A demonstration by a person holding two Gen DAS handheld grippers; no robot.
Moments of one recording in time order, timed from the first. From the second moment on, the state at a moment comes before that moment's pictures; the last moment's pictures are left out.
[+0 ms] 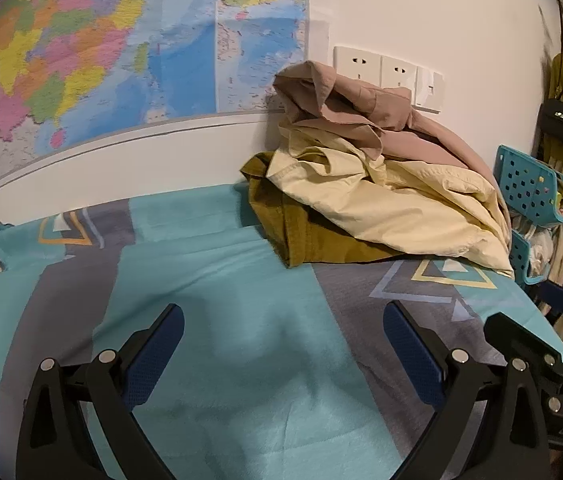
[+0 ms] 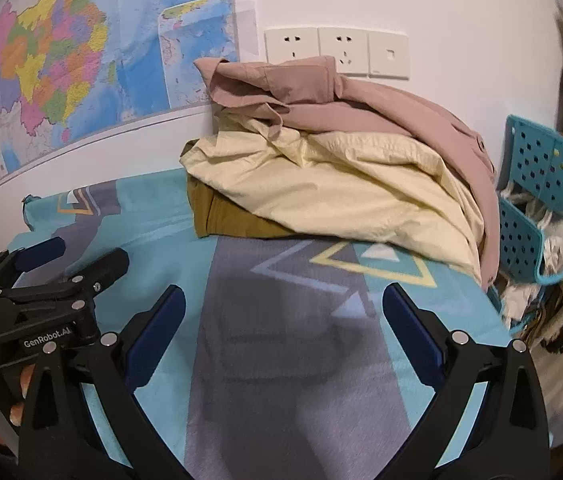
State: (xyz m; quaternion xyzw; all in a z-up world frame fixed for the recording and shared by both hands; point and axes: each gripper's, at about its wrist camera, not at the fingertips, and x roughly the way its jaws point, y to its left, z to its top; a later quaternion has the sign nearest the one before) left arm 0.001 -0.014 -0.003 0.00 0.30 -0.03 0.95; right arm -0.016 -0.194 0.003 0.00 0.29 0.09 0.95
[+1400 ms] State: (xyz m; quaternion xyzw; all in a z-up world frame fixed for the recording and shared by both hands) left arm 0.143 0.025 0.015 0.04 0.26 -0.03 0.96; right arm 0.178 -0.216 0.258 -0.22 0.11 0.09 0.96
